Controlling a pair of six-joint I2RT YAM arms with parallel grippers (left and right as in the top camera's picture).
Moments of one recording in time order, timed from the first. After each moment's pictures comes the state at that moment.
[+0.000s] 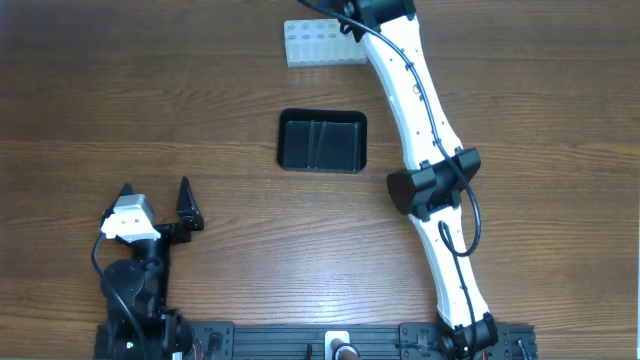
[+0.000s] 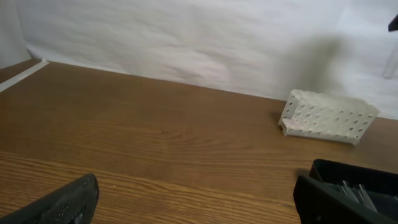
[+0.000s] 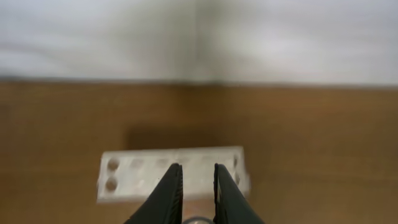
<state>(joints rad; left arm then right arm) 0.07 0.01 0.01 -0.07 0.00 -0.15 0.41 2.56 2.93 -1.14 0.28 0.28</state>
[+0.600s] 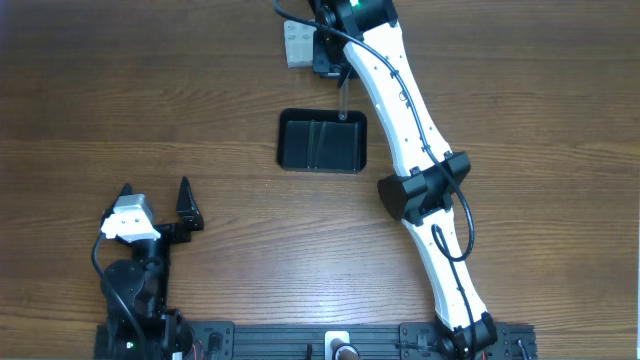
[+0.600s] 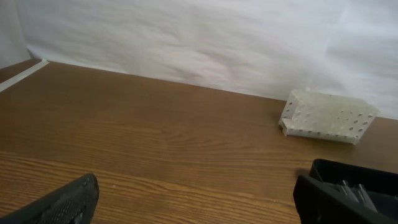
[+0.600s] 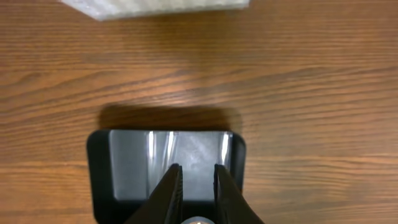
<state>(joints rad) 0.07 0.01 0.01 -0.07 0.00 -0.15 0.46 2.56 2.94 -1.69 0.15 0.47</state>
